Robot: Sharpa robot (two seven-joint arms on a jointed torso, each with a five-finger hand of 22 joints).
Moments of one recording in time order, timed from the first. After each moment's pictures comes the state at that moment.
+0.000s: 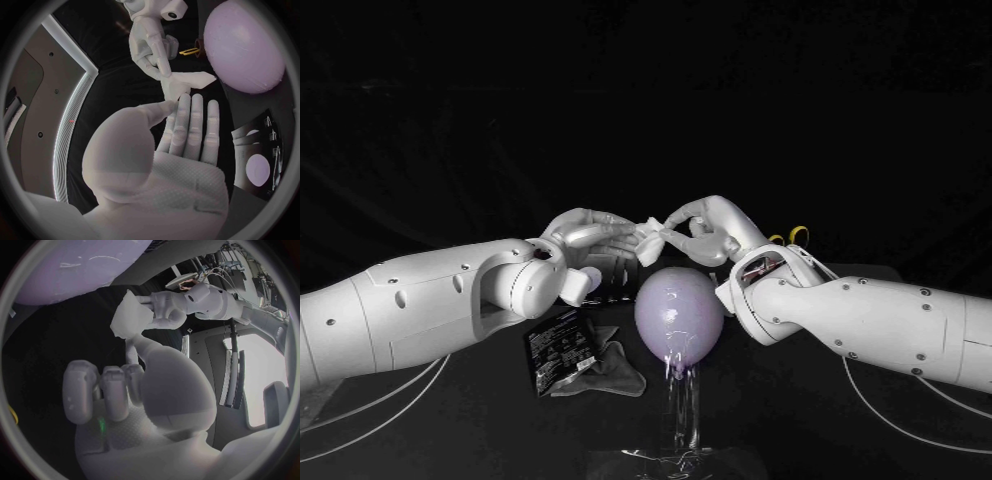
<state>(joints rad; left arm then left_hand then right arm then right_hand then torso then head) 1.36 -0.75 -0.16 1.43 -0.04 -0.30 0.20 1.29 -0.11 0.79 -0.04 0.05 0.95 0.16 0.46 0.38 1.29 0.11 0.07 0.07 1.02 0.09 0.31 0.33 0.16 0.67 0.27 0.66 0.29 1.34 -0.65 -0.18 1.54 -1.04 -0.84 -0.05 1.36 -0.04 0.40 0.12 0.05 1.09 0.06 0.31 0.49 1.47 -0.01 1.47 1.31 1.47 -0.07 1.57 1.31 0.04 1.46 0.05 1.42 1.31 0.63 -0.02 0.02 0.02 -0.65</state>
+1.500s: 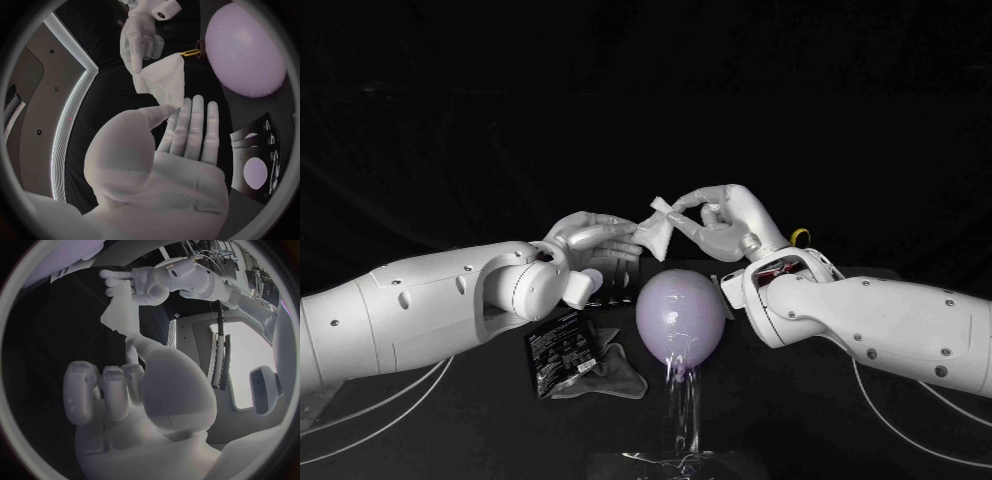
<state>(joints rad) 1.36 -0.74 -0.16 1.43 -0.02 -0.29 0.20 1.26 -0.13 0.72 0.03 0.05 0.82 0.20 0.39 0.53 1.11 0.15 0.06 0.06 1.00 0.12 0.29 0.33 0.17 0.63 0.28 0.62 0.26 1.34 -0.70 -0.18 1.58 -0.82 -0.94 0.27 1.36 -0.05 0.41 0.11 0.05 1.09 0.06 0.32 0.49 1.47 -0.01 1.46 1.31 1.47 -0.07 1.57 1.31 0.04 1.46 0.05 1.44 1.31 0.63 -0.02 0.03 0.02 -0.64</state>
